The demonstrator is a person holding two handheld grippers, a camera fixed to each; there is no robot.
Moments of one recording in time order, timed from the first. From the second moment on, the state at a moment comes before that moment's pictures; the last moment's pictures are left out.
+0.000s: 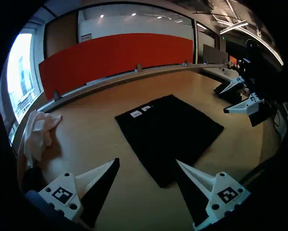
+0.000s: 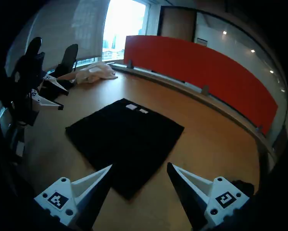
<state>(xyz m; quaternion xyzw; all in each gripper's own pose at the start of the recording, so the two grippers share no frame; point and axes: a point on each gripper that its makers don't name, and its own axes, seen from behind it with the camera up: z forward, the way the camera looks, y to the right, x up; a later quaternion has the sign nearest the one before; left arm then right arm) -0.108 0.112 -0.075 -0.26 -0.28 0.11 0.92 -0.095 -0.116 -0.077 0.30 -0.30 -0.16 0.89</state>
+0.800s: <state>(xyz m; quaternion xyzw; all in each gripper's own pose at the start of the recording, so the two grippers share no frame) -0.171 0.135 -0.099 -0.30 -0.37 0.12 0.87 -0.158 -0.113 -0.105 0.32 -0.37 -0.18 0.85</state>
